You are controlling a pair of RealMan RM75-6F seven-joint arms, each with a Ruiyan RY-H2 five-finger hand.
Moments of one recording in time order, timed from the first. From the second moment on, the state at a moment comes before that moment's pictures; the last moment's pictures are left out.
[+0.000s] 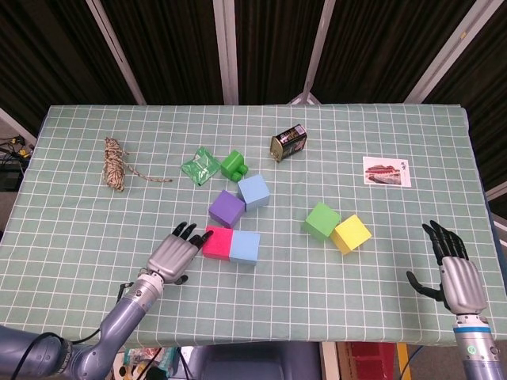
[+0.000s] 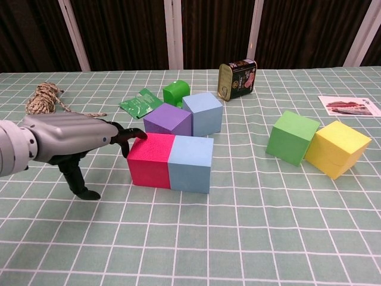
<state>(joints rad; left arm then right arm) -0.86 -1.44 0.02 -1.97 0.75 1.16 0.87 0.11 -1.15 0.08 -1.68 -1.43 1.40 0.13</state>
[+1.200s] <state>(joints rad) -0.31 -1.17 0.20 -1.82 1.42 1.66 0.26 0.14 -1.11 0.09 -1.78 -1.36 1.31 0.02</state>
